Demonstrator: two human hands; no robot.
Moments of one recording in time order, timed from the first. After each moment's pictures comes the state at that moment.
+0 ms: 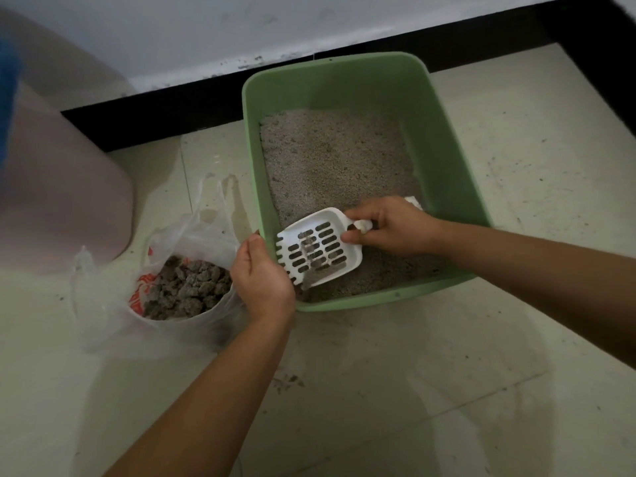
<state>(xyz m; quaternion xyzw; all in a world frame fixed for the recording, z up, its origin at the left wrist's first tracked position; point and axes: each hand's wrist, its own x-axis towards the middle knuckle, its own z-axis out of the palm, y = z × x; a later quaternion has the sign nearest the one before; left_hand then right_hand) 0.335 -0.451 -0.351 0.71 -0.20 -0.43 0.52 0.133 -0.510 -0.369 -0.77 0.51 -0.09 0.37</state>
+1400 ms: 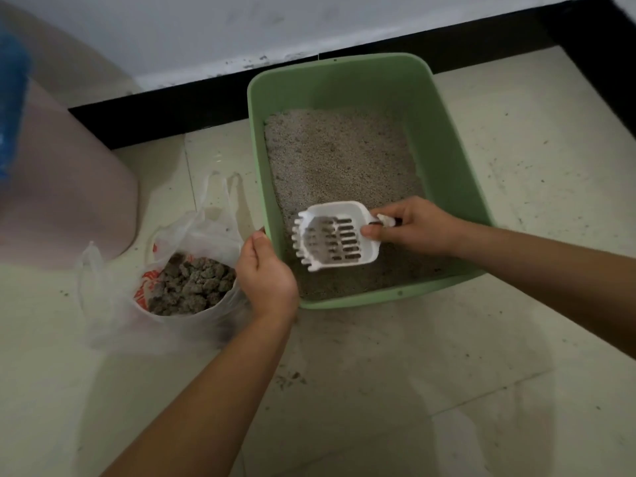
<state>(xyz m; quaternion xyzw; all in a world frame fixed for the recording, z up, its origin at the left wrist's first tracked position) 0.339 -0.454 -0.360 0.73 -0.24 -0.39 0.51 0.119 -0.496 -0.356 -0.67 0.57 -0.13 0.45</state>
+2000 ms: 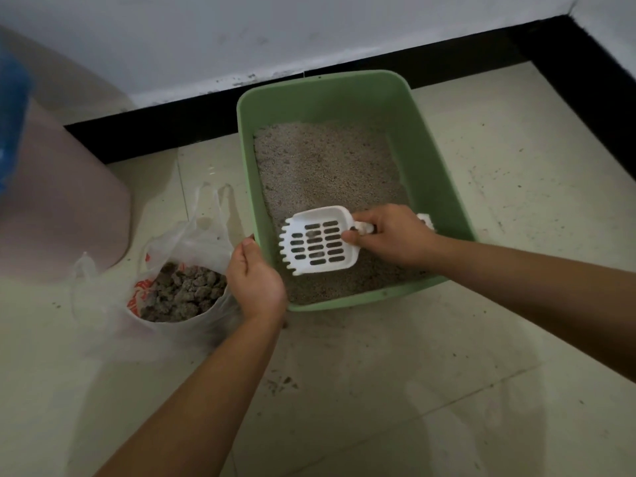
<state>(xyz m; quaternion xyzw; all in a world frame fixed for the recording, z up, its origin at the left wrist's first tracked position) 0.342 -0.454 -0.367 0.73 -0.25 -0.39 0.50 0.138 -0.482 -0.342 -0.70 0.61 -0.11 0.34</state>
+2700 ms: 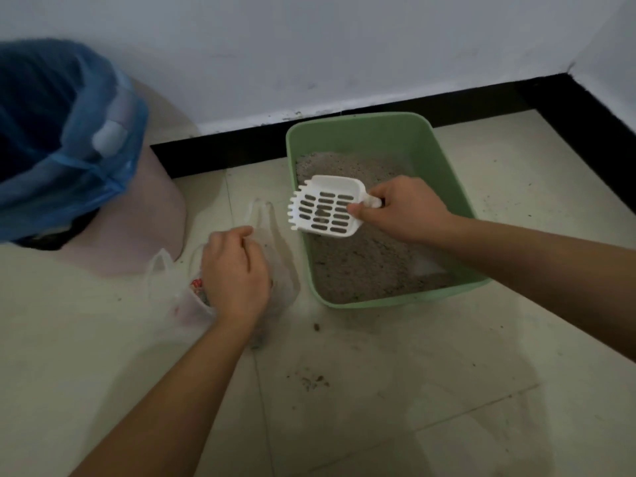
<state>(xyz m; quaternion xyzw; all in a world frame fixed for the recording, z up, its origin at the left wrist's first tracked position) 0.437 -0.450 -0.323 0.73 -0.58 -0.14 0.34 0.193 -0.499 -0.260 -0.70 0.66 -0.11 0.23</state>
